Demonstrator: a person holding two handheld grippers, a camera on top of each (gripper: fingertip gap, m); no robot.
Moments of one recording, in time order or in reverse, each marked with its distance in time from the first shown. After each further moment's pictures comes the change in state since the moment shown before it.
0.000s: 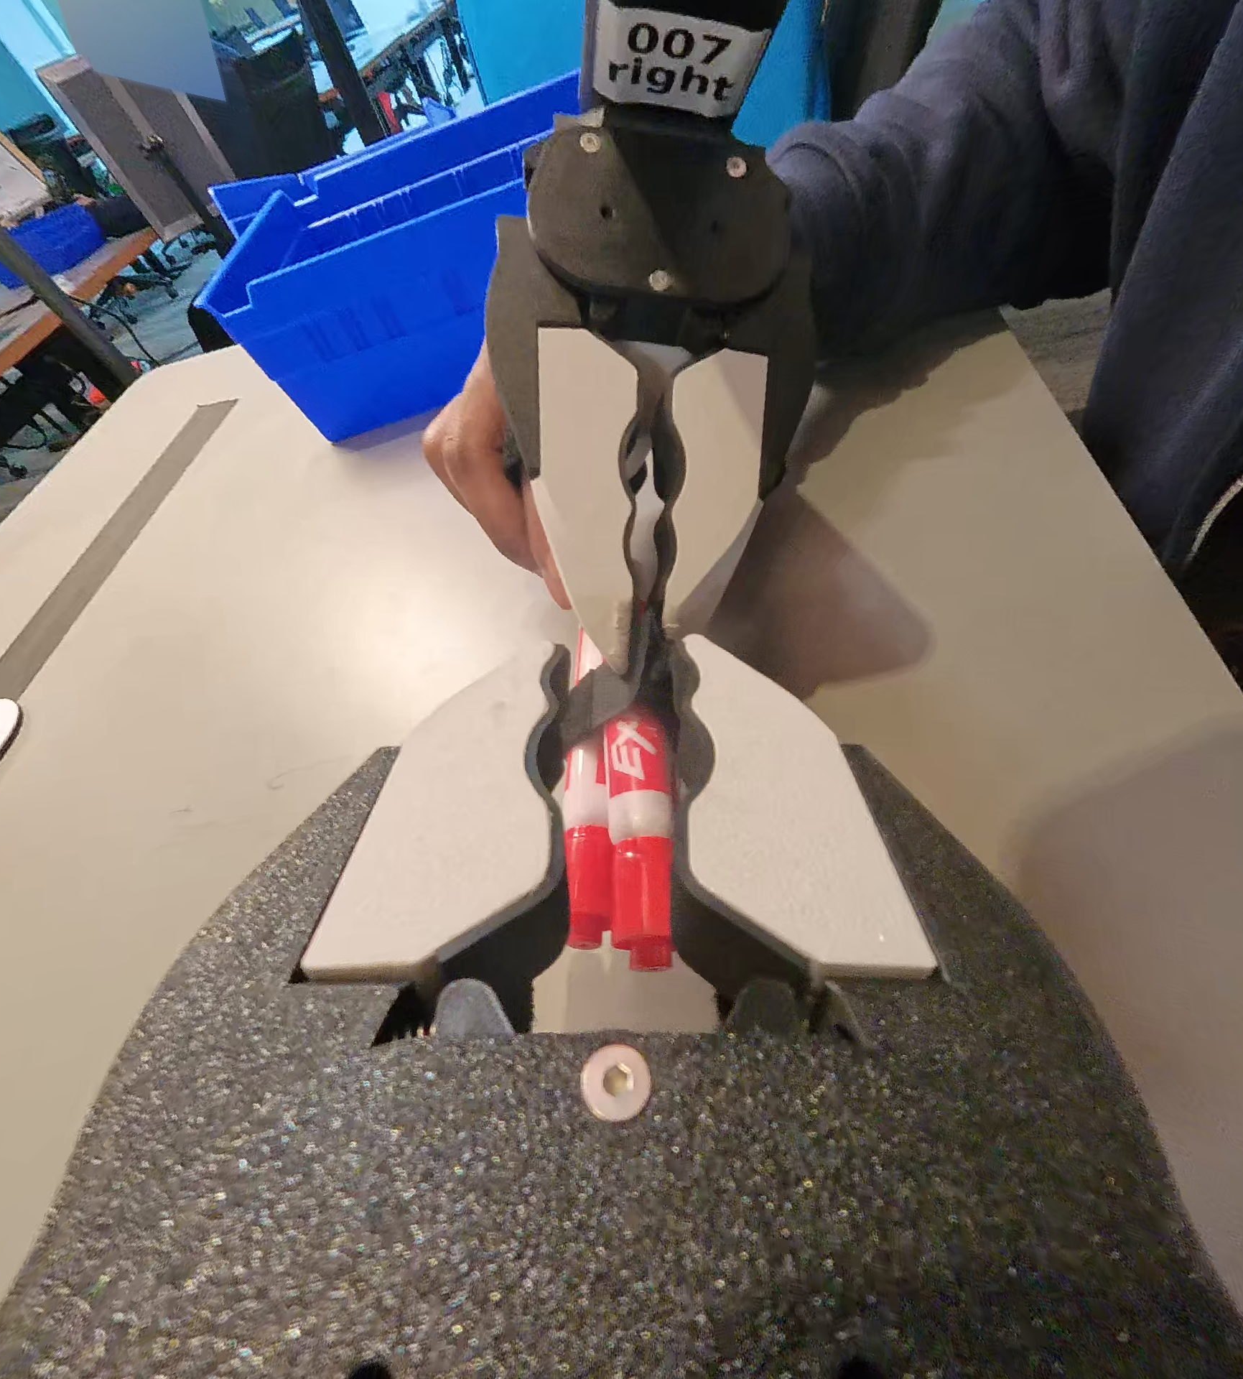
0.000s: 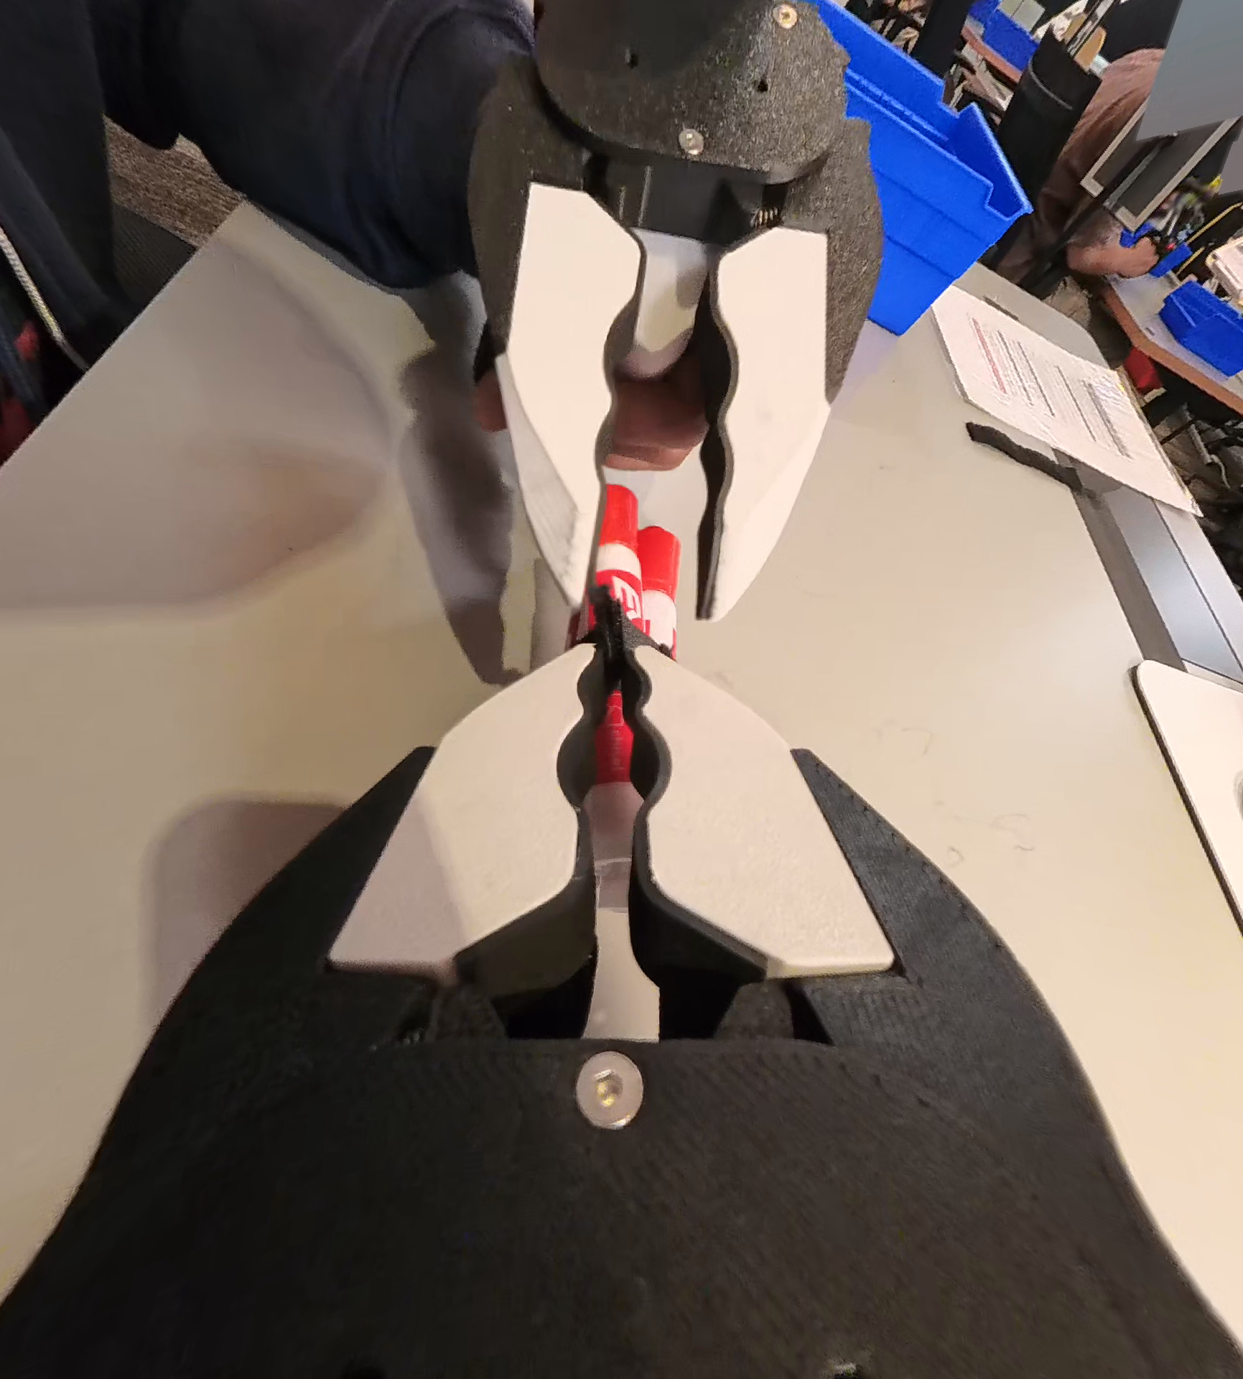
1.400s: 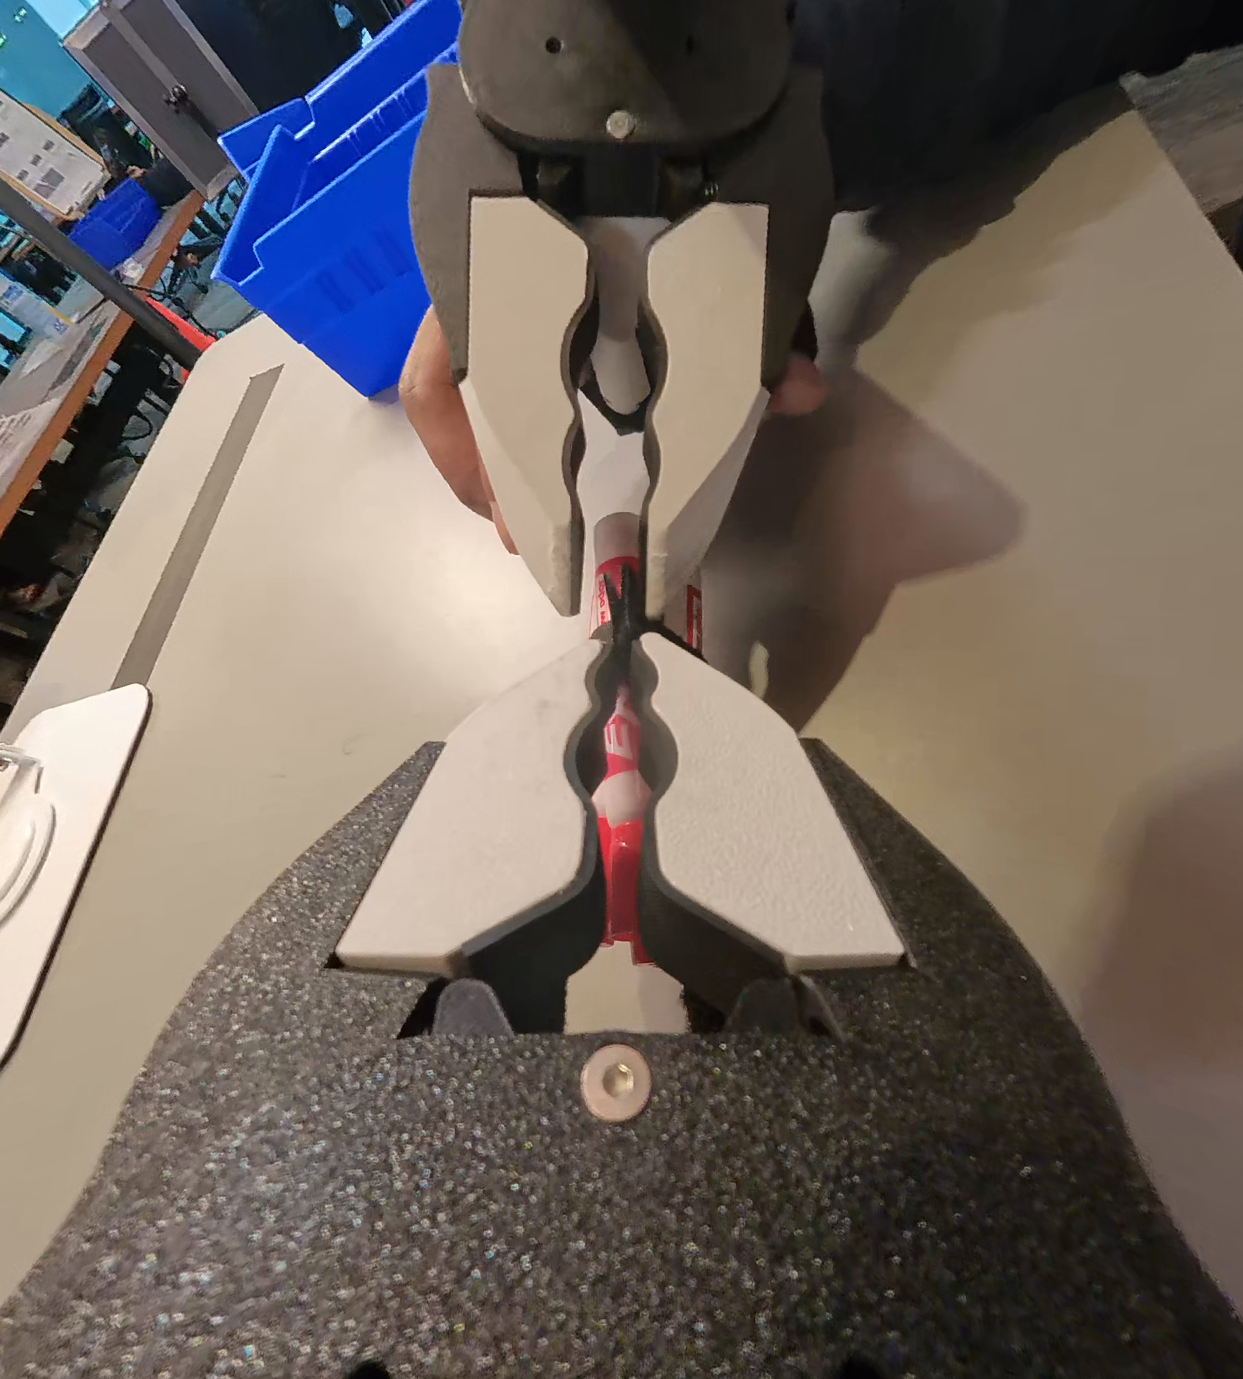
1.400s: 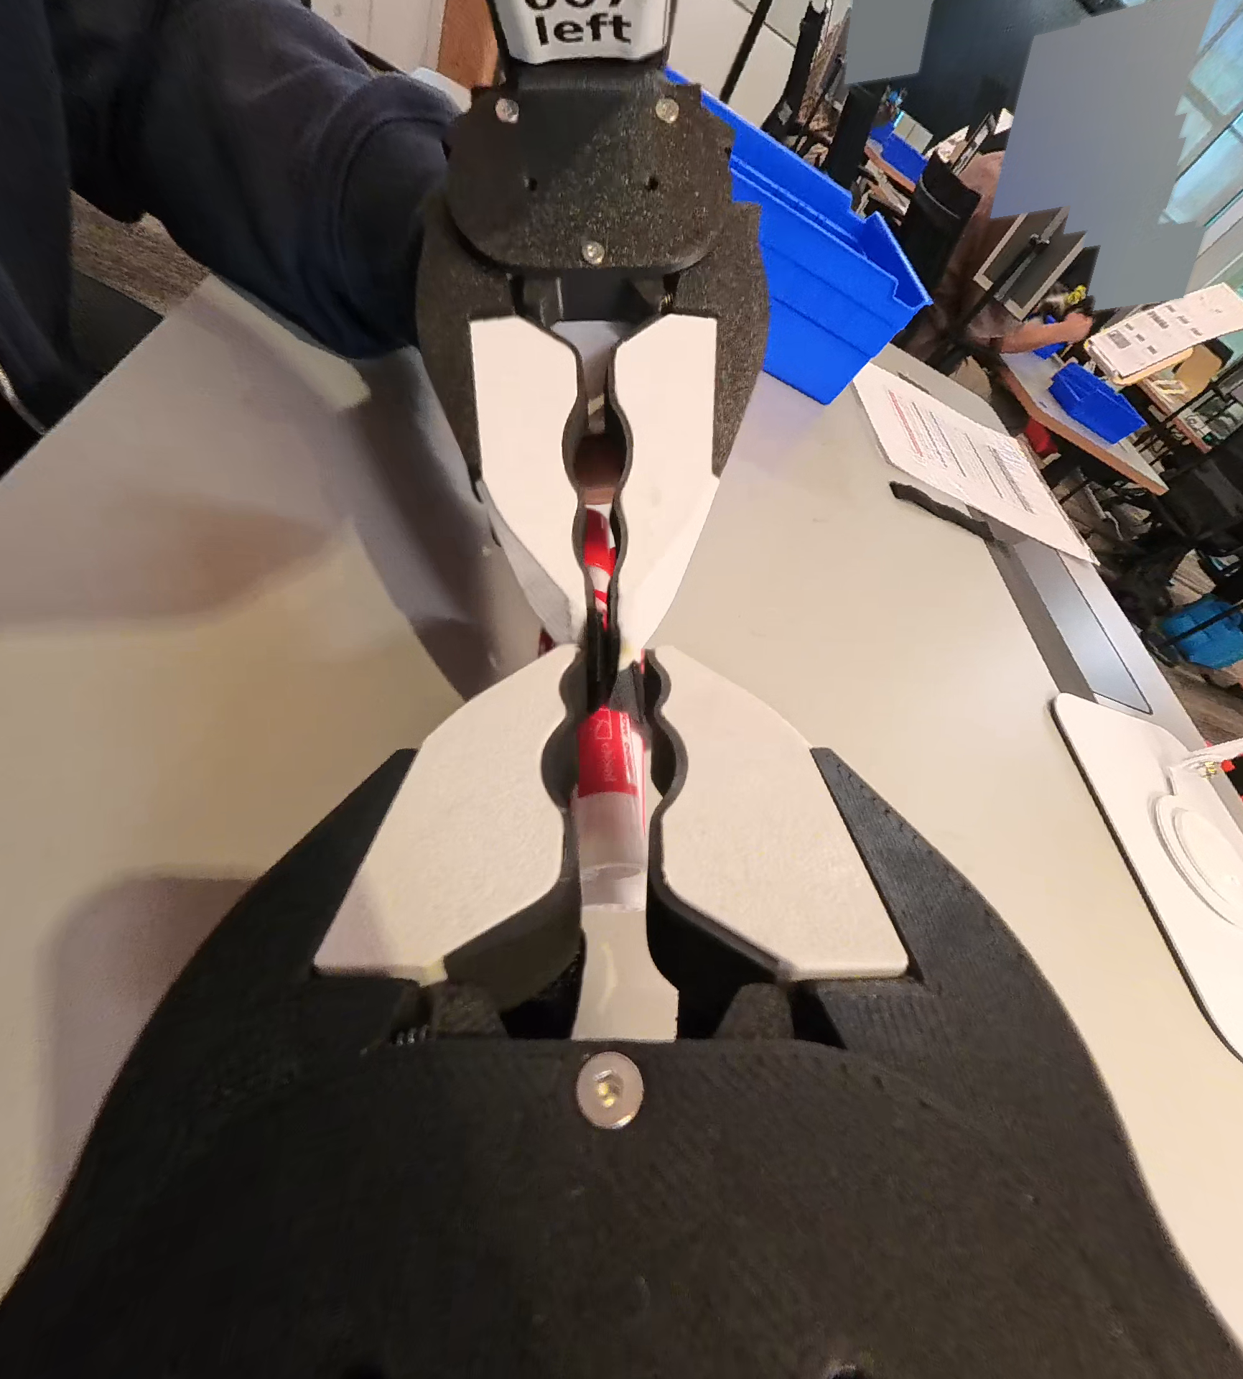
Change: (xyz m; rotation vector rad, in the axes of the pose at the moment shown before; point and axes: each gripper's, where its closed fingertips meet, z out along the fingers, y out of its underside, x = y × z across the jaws) left arm -0.002 0.013 0.004 -0.144 -0.088 0.165; right arm 0.010 -0.013 -0.004 0.085 0.076 -0.023
